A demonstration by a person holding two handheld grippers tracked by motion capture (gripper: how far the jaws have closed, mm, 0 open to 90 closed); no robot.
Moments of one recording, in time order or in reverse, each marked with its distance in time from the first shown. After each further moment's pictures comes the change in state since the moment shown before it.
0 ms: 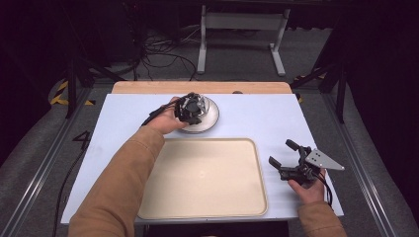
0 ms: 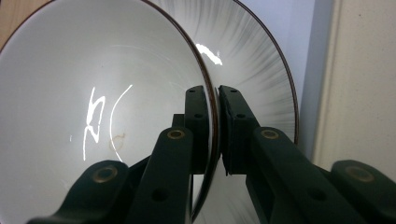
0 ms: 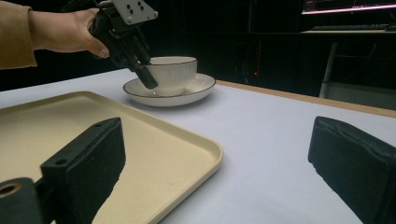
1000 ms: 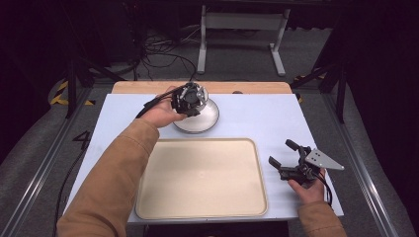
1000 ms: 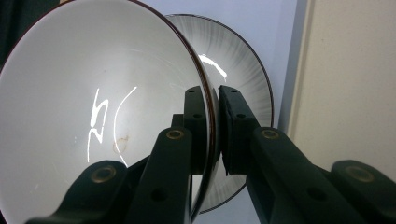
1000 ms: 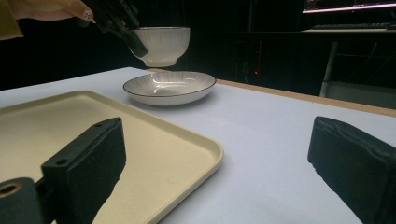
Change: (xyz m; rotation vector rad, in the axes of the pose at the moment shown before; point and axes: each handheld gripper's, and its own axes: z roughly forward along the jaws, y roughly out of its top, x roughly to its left) left arm -0.002 0.017 -0.058 0.011 0.048 0.016; right arm 0.000 0.000 0.000 0.005 0.002 0.002
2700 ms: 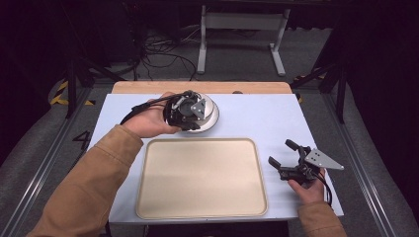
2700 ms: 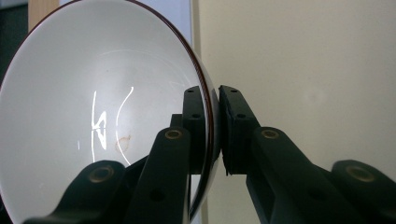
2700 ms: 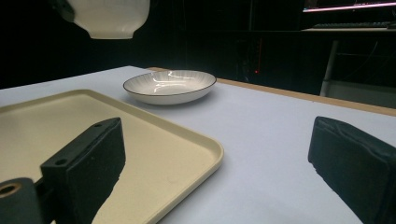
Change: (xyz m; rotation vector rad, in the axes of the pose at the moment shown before) left arm -0.066 0.011 -0.076 -0.036 -0.086 0.188; right arm 0.000 0.000 0.000 0.005 0.000 -0.001
